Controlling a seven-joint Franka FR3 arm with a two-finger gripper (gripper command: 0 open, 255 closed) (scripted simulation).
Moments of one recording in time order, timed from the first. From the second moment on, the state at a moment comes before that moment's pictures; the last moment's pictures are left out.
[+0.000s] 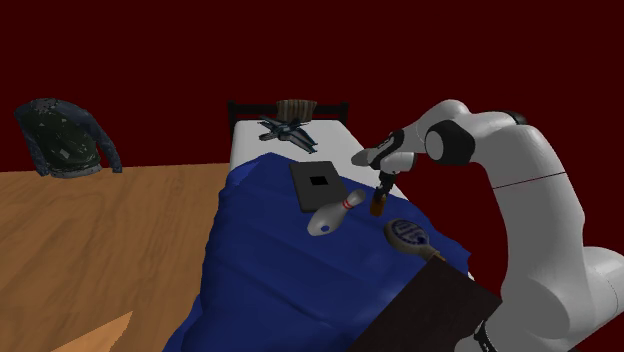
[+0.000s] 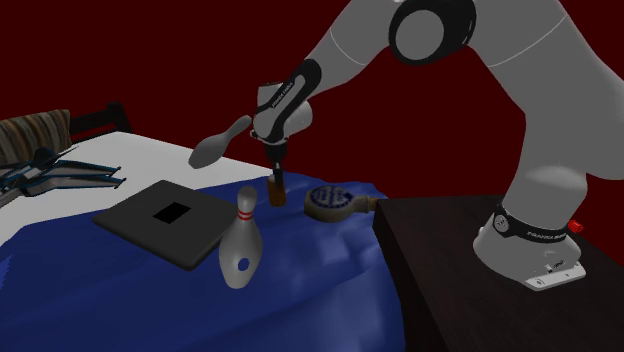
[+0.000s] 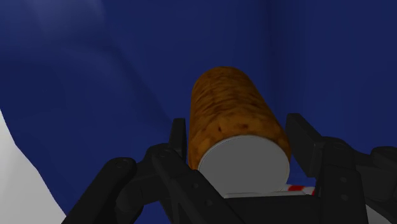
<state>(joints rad) -0.36 0.83 -0.26 -1.61 0.29 2.39 -0.87</state>
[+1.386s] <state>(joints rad) -0.33 0.64 -0.31 -1.62 0.24 2.22 -0.84</state>
